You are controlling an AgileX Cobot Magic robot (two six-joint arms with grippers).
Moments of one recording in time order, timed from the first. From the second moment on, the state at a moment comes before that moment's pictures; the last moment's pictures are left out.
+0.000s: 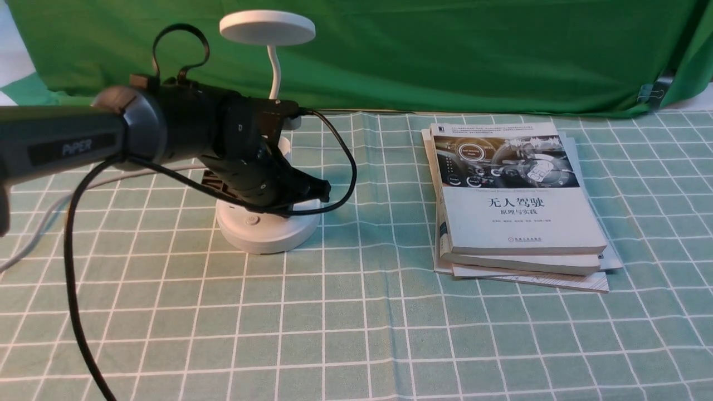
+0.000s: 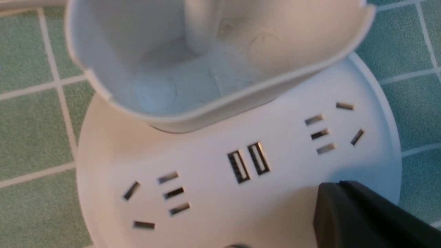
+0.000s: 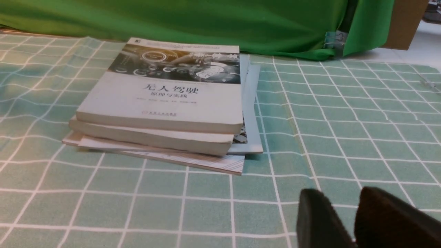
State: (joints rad) right arm 0.10 0.00 0.01 -0.08 0.25 0.03; left arm -0.39 2.01 -1.41 -0.07 0.55 -0.11
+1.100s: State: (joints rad) right arm 0.10 0.00 0.01 -0.08 0.25 0.03; left arm -0.39 0.85 -0.76 -0.13 0.51 -0.11
